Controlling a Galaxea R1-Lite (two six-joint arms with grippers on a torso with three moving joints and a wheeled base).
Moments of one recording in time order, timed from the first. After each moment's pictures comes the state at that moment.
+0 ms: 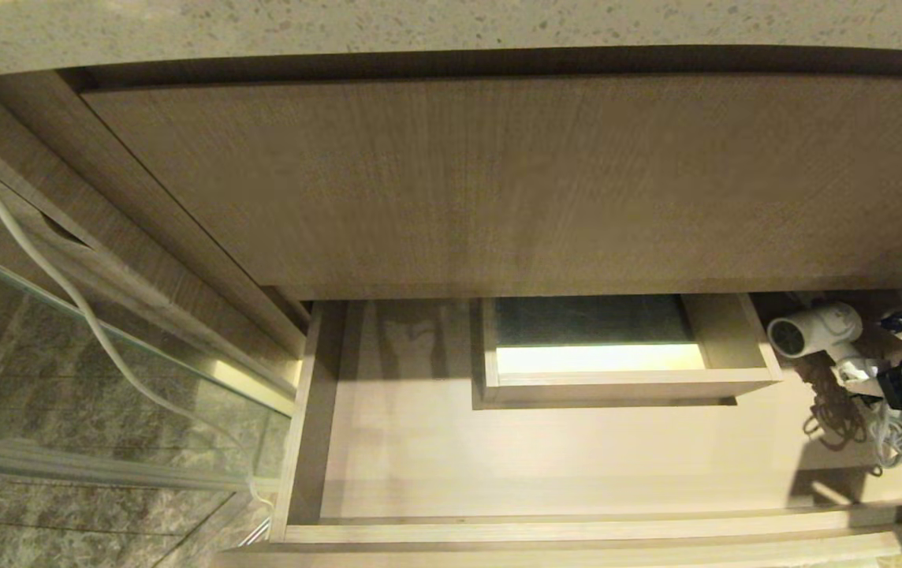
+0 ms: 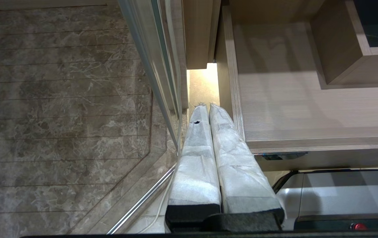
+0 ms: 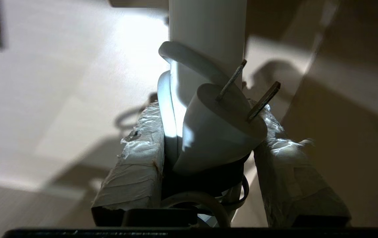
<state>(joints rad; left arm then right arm) 0.00 0.00 0.00 0.00 0.00 0.00 -0.70 2.35 -1.46 -0.03 0.51 -0.79</state>
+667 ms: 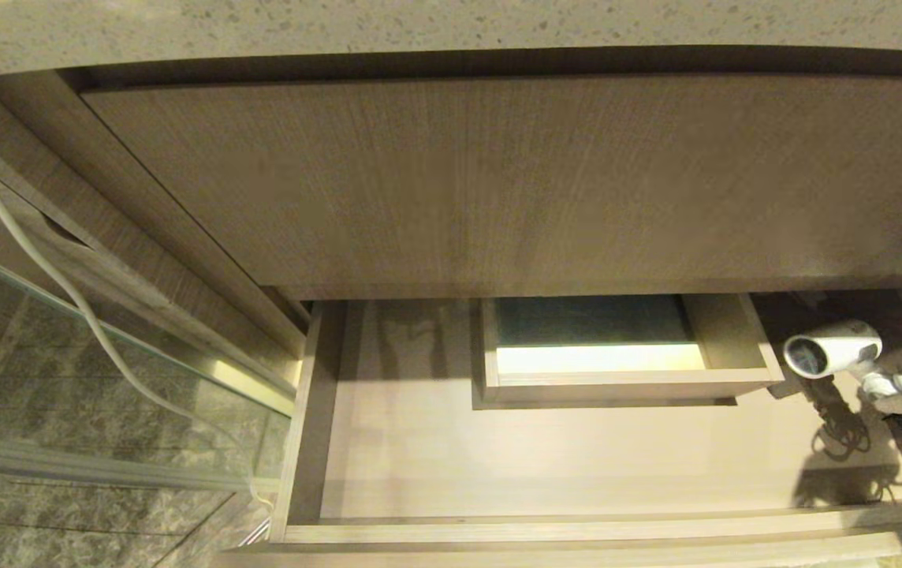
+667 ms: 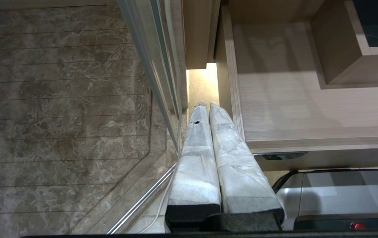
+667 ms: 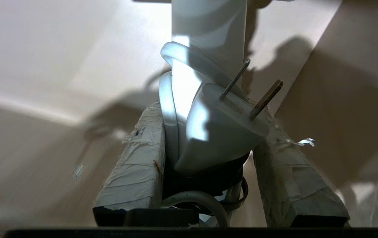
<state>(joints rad) 0.00 0.00 0.00 0.00 0.00 0.00 -0.75 2.22 -1.41 0.22 0.51 -0.94</state>
